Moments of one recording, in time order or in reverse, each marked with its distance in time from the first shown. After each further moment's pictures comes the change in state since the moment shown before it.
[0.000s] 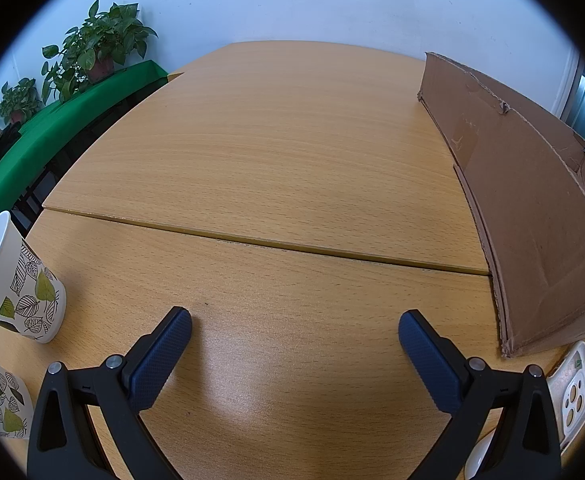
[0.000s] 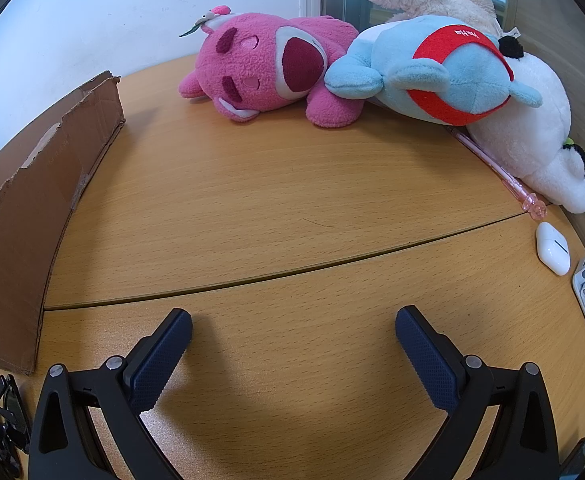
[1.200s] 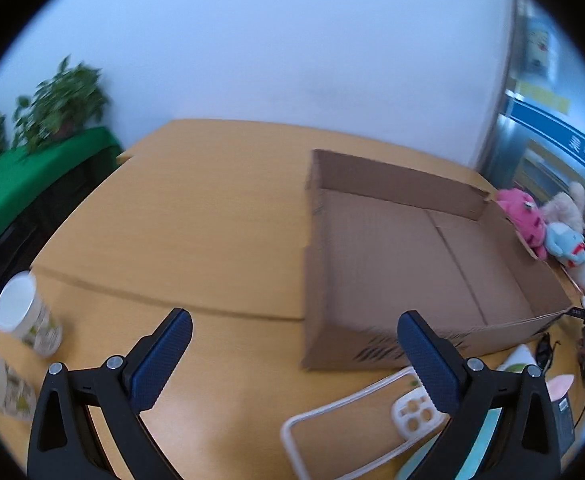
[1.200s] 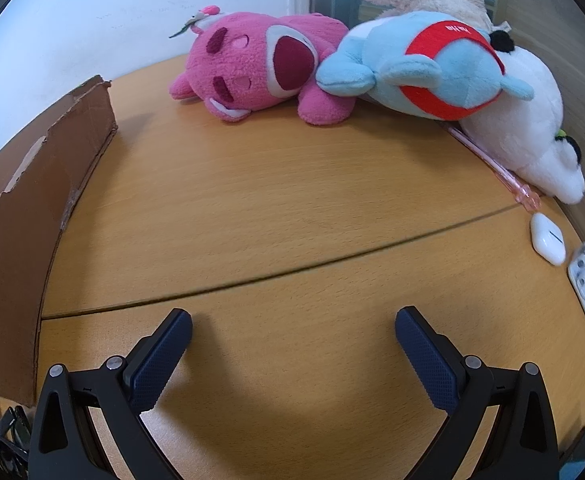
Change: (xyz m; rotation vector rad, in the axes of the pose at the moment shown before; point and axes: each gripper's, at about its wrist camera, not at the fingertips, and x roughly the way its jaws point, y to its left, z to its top) left arm -0.119 -0.068 0.018 0.075 -0.223 -0.232; right arm 0.000 0.006 -0.001 0.041 0.011 -0.043
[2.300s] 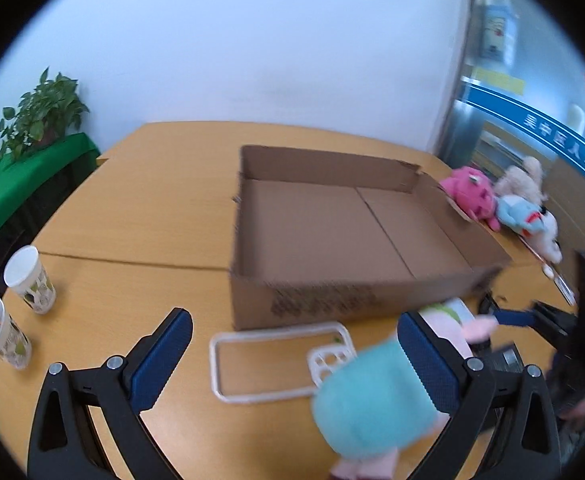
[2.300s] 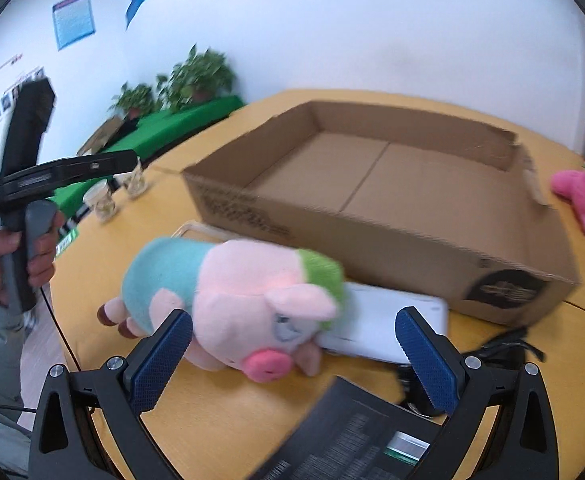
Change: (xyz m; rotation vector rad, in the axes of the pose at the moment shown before) left arm -0.075 -0.067 -0.055 0.032 -0.004 -0.087; right arm -0.209 0.285 -0.154 -0.604 -0.079 0.694
